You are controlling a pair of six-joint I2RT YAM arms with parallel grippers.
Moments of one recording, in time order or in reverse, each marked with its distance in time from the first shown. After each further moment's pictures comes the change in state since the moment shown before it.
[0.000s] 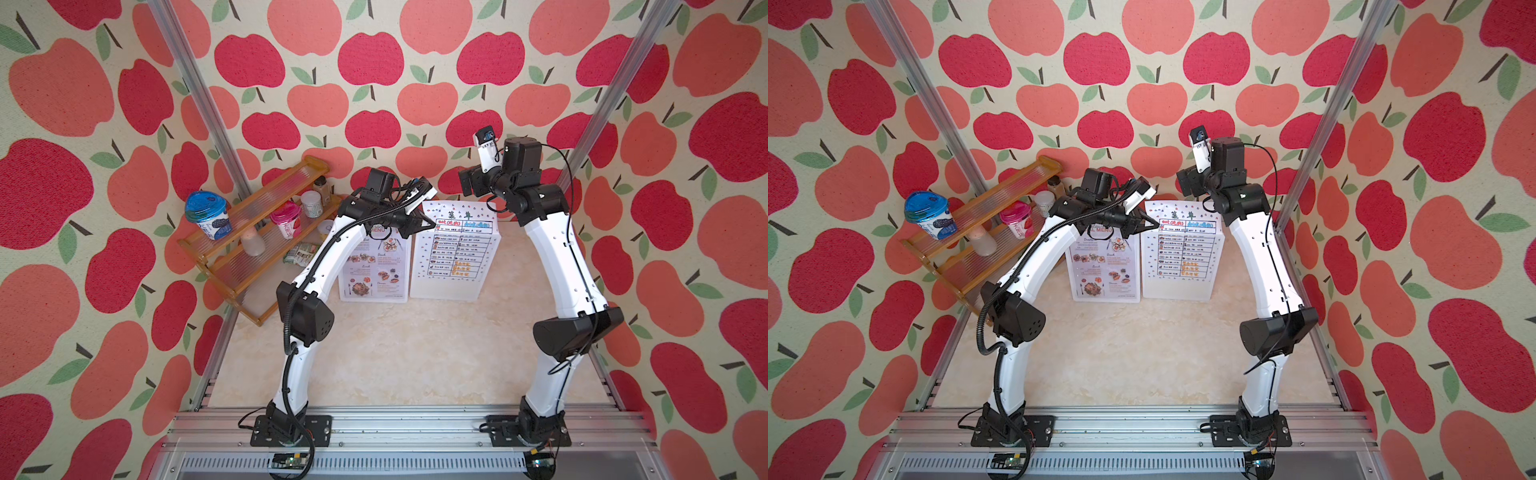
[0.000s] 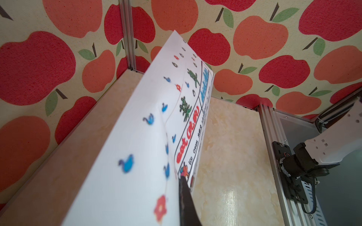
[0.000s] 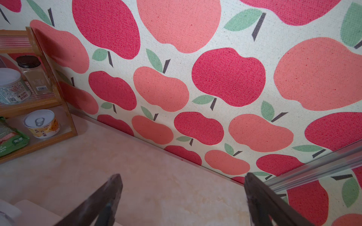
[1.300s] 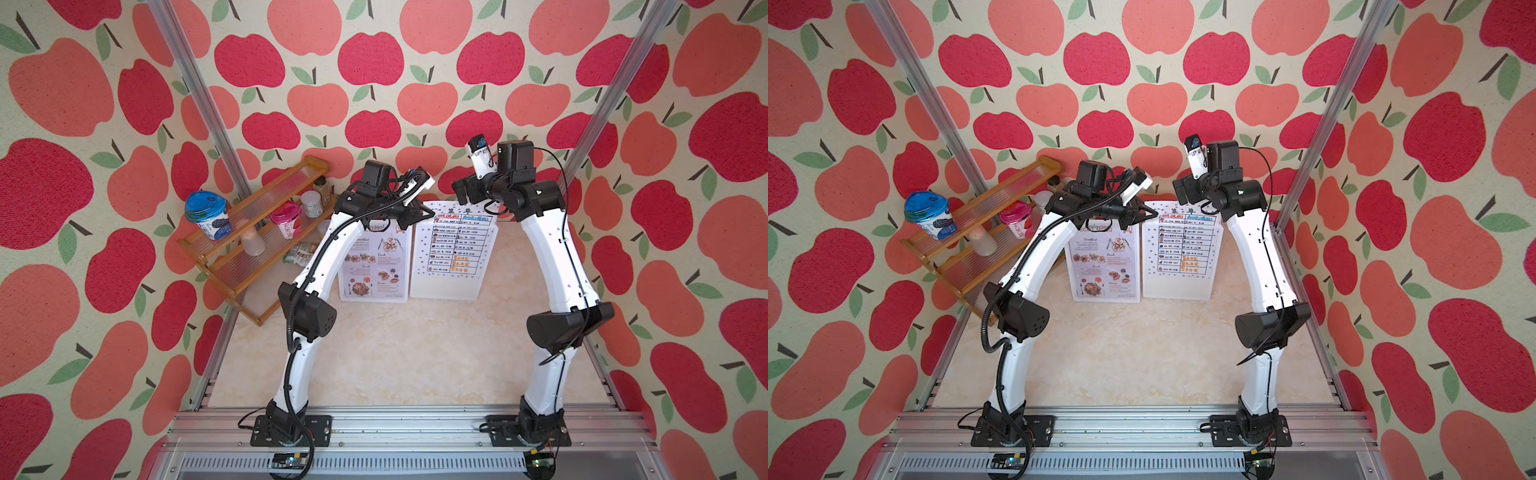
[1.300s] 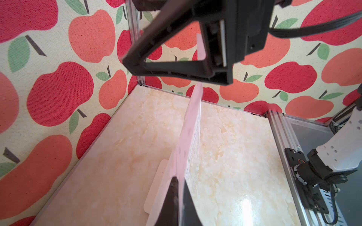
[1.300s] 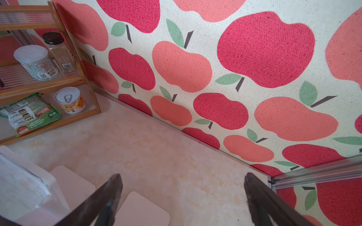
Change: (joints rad) left arm 0.021 0.072 0.169 -0.007 0.010 0.013; right arm 0.000 0.057 0.077 -0.163 -0.085 0.025
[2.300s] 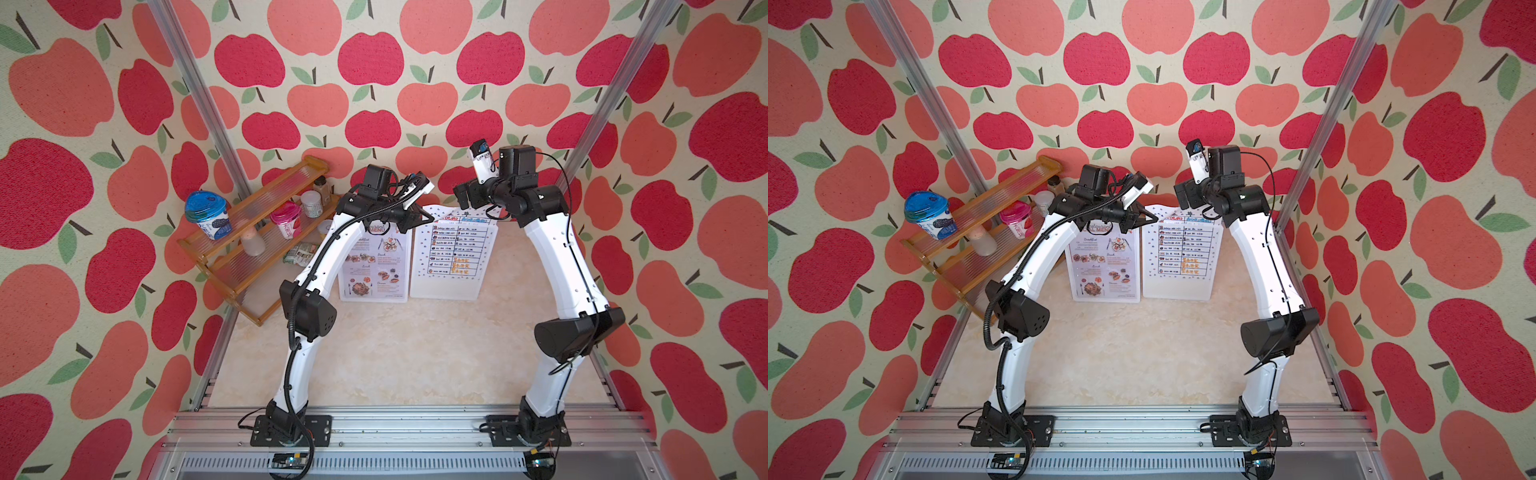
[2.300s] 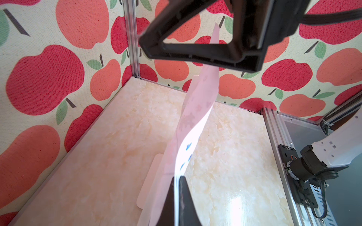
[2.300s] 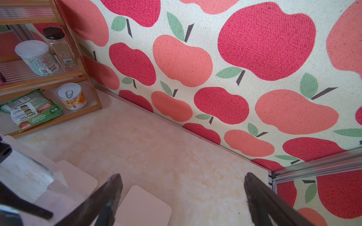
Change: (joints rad) left arm 0.007 0.005 -0.045 -0.003 0.020 -0.003; right arm 0.000 -0.084 -0.132 0.055 0.005 0.007
